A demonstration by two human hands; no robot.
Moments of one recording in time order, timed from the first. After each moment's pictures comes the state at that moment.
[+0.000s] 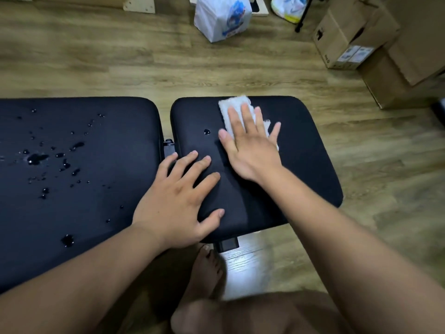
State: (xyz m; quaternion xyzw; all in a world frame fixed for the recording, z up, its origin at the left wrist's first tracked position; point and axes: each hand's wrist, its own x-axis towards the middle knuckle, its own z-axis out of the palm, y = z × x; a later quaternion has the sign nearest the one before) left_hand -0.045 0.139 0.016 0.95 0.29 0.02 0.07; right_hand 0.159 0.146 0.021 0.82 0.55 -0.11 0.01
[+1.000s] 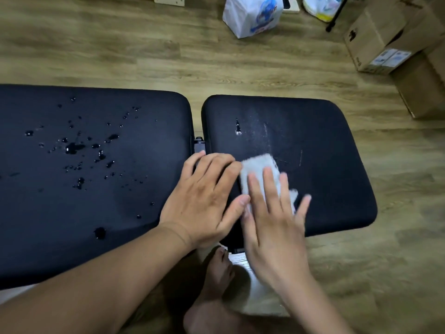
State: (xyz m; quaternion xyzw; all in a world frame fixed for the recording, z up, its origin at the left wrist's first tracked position) left_hand -0.049 0.143 0.017 0.92 0.32 0.17 0.13; right_hand 0.070 0.033 0.019 0.82 0.56 -0.07 -0.03
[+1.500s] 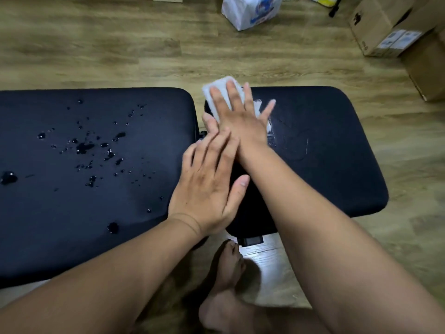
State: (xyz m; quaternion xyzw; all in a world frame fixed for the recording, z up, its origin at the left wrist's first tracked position) left_hand -0.048 0.143 0.016 0.89 0.37 0.21 0.15; right_hand 0.086 0.212 0.015 0.80 0.58 -0.10 0.05
